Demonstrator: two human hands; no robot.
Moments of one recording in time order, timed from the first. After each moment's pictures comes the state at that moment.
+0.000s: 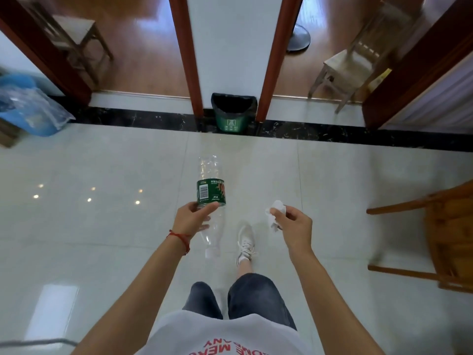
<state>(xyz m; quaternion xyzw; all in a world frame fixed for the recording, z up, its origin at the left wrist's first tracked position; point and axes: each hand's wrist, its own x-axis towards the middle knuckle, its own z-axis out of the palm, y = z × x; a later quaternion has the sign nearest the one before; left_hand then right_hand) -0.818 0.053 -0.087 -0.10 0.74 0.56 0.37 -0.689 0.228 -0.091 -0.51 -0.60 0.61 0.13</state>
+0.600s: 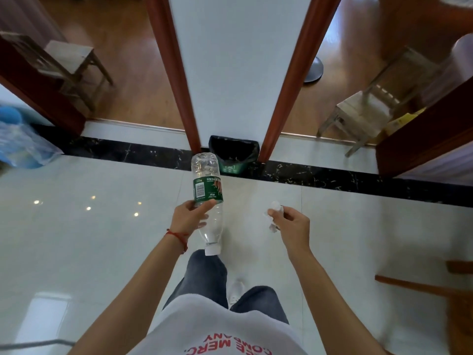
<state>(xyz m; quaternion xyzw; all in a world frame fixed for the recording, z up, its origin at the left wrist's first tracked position) -1.074 0.245 -0.082 -0.13 0.74 0.57 0.33 -0.952 0.428 -0.092 -0.47 -0.63 0.61 0.09</state>
